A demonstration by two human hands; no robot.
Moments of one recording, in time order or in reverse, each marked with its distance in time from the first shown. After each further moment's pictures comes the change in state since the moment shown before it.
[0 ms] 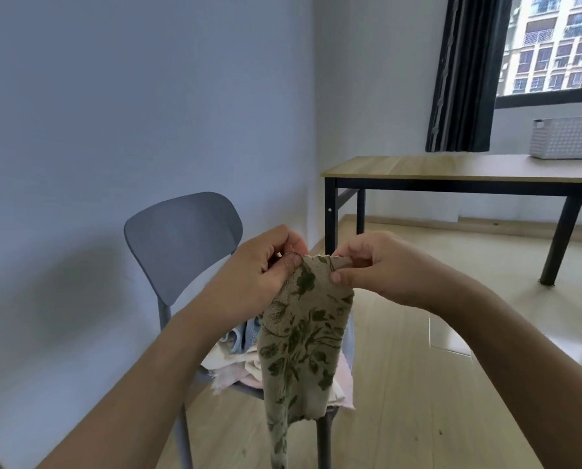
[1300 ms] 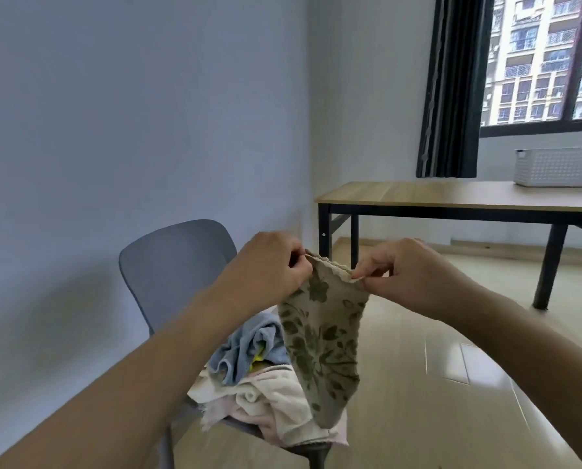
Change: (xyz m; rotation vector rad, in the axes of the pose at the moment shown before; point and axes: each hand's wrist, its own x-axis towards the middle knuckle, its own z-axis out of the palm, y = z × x) left_hand 0.049 0.031 0.001 0.427 0.038 0.008; right_hand -0.004 0.011 -0.040 -0.278 0.226 -0.076
